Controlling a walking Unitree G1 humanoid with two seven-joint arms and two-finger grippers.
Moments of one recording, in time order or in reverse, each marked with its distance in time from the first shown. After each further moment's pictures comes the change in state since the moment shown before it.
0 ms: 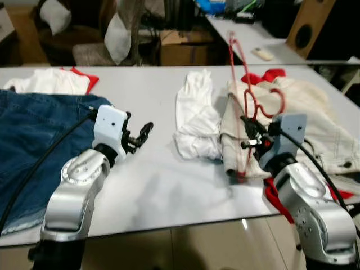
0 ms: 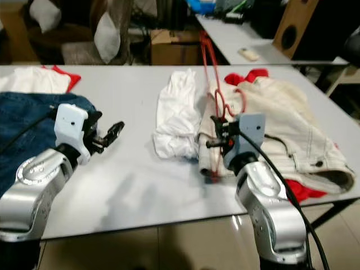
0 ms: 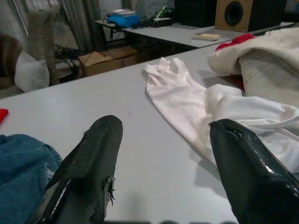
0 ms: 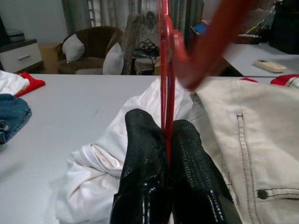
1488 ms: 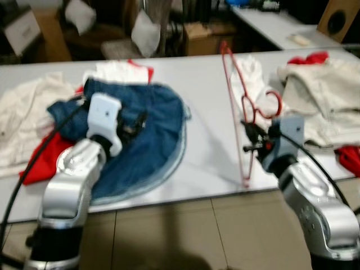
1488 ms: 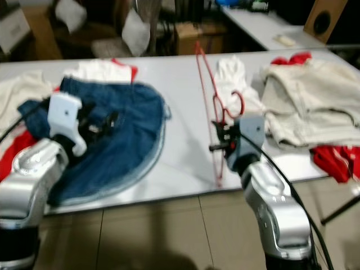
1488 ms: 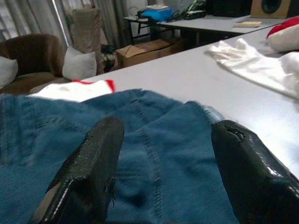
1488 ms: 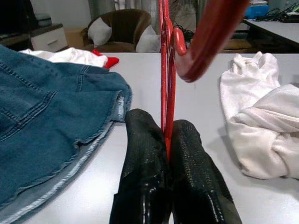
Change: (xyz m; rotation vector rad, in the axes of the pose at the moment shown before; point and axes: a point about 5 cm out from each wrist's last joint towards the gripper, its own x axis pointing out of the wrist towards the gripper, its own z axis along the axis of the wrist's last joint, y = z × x) left arm 0.007 0.019 0.004 0.009 -0.006 0.056; right arm 0.002 -0.008 -0.010 -0.024 0.068 0.040
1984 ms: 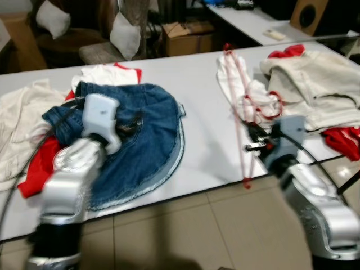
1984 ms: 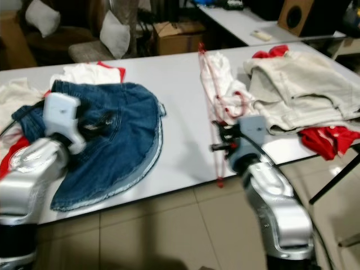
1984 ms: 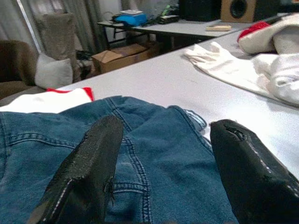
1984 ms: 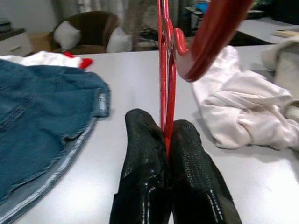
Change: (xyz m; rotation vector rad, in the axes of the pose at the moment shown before) left arm 0.007 -0.004 0.001 -0.012 -0.013 -0.003; right arm -0.002 -0.007 0.000 0.002 -0.003 -0.039
